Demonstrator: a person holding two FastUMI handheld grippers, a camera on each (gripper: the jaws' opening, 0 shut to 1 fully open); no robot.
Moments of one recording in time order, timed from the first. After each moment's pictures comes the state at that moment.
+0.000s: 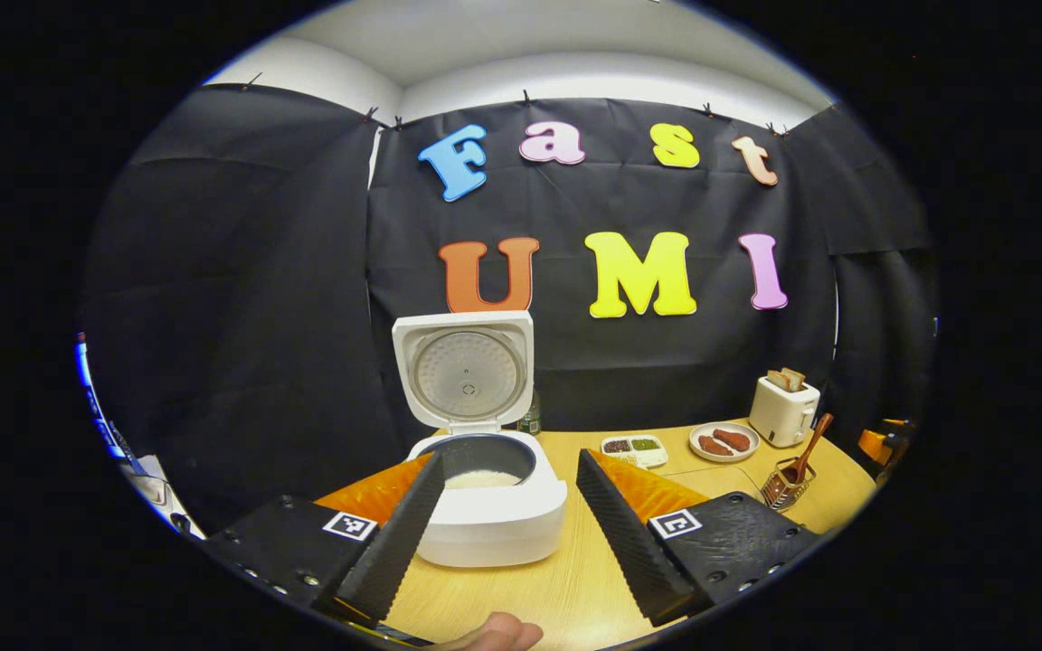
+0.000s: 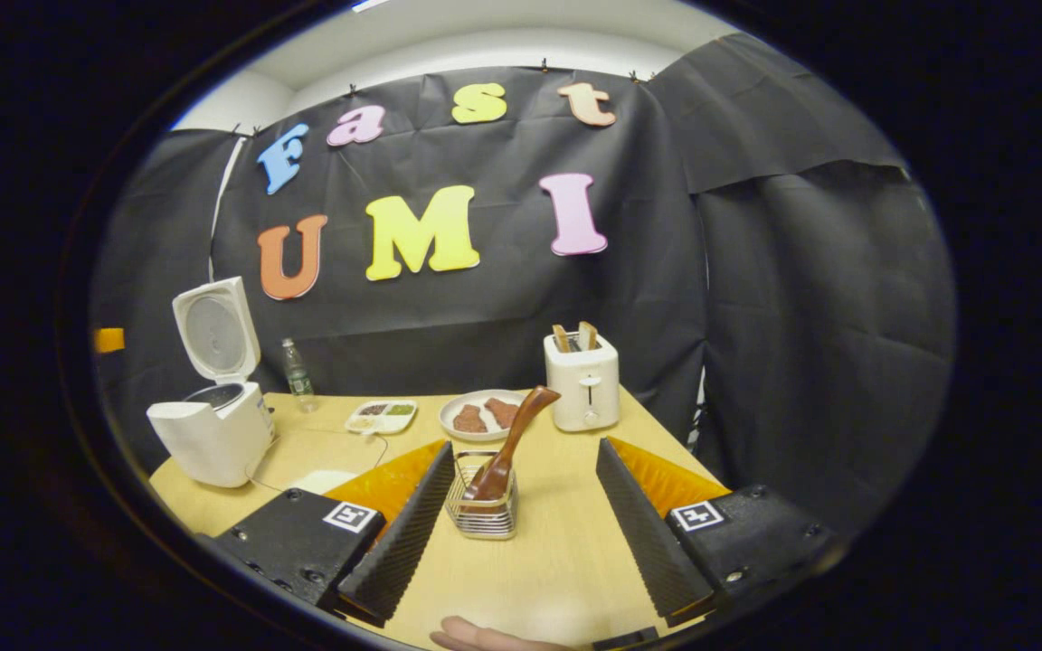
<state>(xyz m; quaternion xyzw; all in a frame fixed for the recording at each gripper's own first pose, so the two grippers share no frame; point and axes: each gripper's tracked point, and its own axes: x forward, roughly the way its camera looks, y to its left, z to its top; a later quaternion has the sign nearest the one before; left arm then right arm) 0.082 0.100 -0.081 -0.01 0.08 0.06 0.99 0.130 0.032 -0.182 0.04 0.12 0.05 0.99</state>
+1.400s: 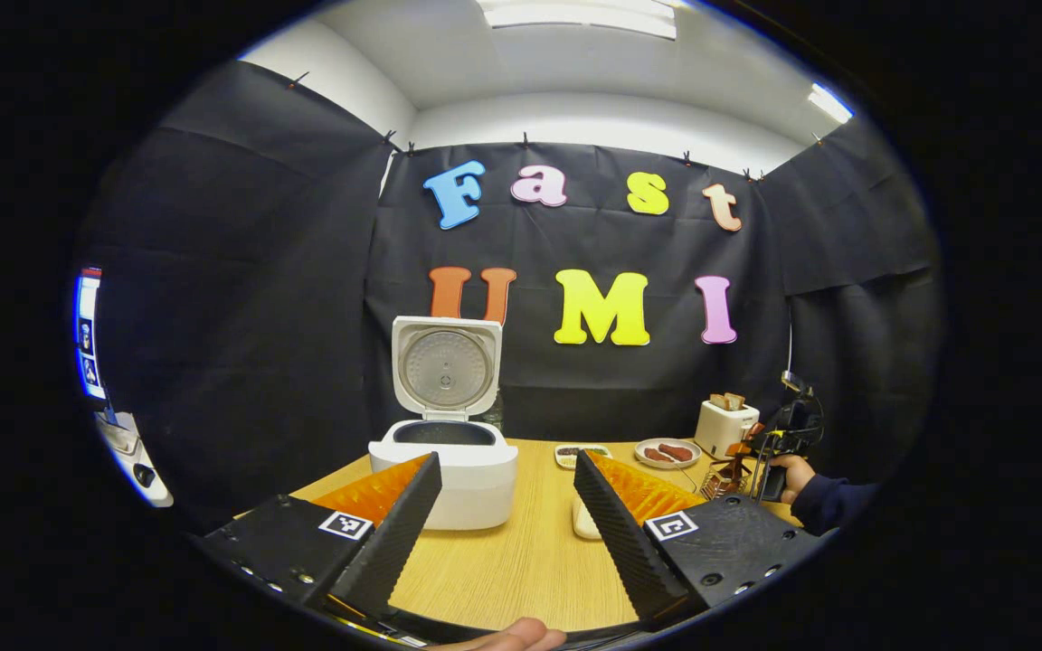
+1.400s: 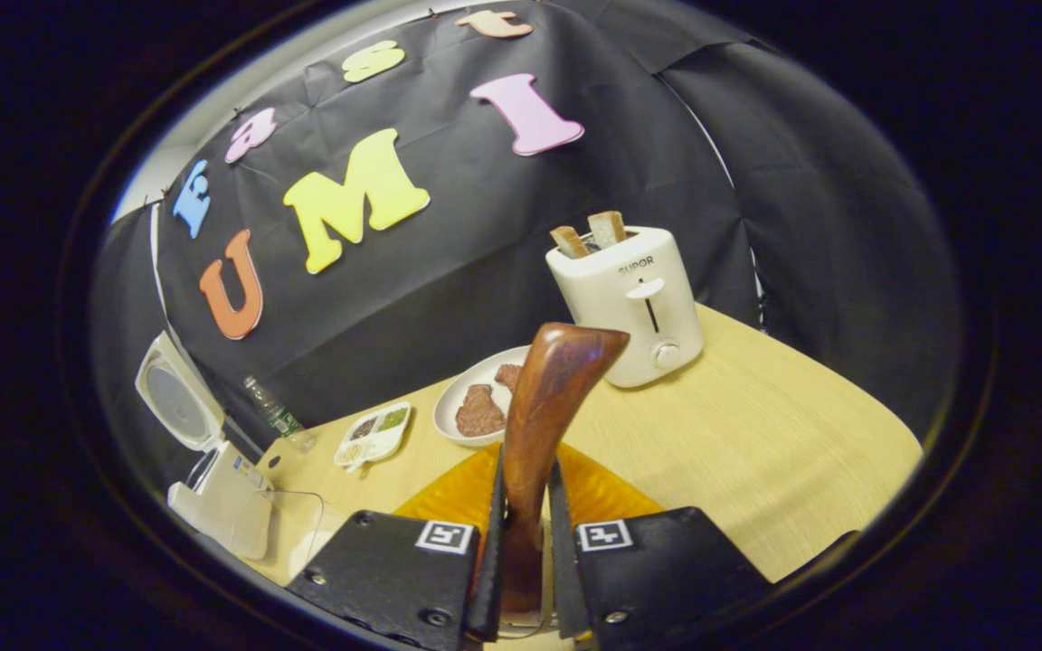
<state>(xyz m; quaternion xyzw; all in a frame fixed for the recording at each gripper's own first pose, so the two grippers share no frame) -0.023 0.059 -0.109 -0.06 0.01 0.01 1.00 0.308 0.076 -0.290 0.18 0.22 0.06 0.96</state>
